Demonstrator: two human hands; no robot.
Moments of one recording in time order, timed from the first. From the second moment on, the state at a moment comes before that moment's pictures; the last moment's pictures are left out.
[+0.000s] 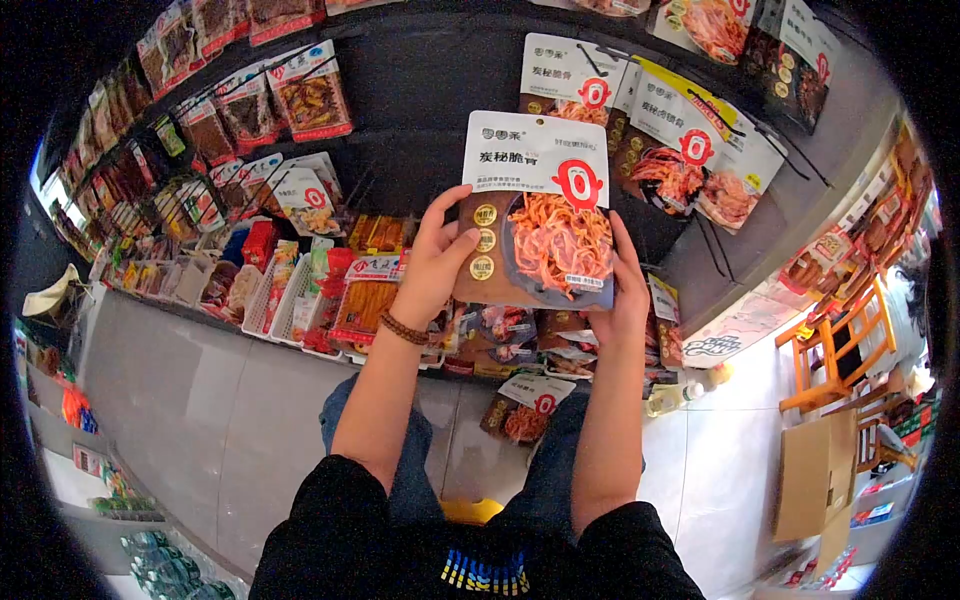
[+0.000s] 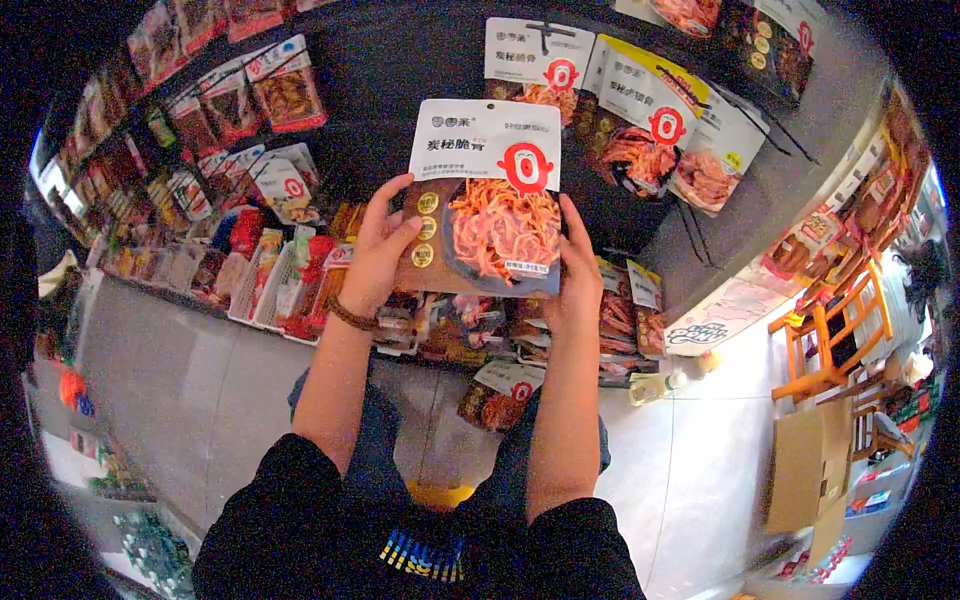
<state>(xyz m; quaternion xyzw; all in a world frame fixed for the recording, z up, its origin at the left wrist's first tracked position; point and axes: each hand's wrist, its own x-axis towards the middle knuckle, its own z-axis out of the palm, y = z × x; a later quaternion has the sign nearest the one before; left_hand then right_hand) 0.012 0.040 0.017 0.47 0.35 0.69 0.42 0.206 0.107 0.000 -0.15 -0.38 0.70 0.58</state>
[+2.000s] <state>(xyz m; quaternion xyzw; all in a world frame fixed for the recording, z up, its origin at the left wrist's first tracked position) 0.031 0.123 0.023 0.39 0.36 0.76 0.38 0.195 0.152 0.010 -0.19 -0.36 0.59 0.70</state>
